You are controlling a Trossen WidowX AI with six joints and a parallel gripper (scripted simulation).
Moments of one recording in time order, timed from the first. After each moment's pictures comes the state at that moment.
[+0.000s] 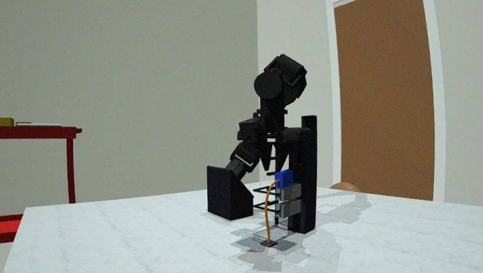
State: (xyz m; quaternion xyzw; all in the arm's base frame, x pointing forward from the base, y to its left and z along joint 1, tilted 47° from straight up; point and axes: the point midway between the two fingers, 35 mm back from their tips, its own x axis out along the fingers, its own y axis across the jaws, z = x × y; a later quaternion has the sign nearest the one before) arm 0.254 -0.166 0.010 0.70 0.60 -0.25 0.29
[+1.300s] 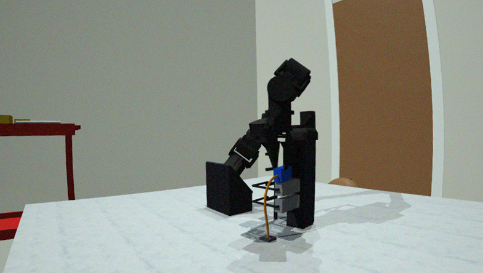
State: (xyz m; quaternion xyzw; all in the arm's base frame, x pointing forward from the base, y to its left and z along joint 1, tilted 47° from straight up) arm 0.254 -0.132 0.030 0.70 0.60 -0.25 0.29
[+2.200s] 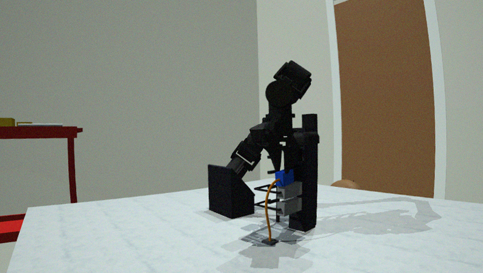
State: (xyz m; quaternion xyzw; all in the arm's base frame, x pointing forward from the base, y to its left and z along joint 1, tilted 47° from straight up) arm 0.254 -0.132 0.026 0.71 0.61 -0.24 0.27
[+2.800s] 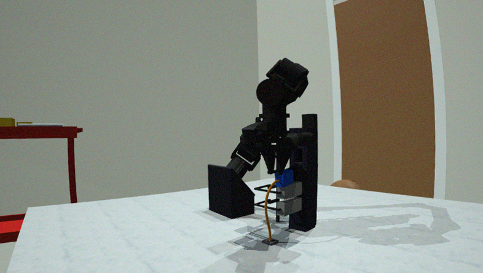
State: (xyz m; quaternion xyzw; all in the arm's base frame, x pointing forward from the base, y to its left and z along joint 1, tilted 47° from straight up) arm 0.256 -0.151 0.007 0.70 0.61 -0.24 0.27
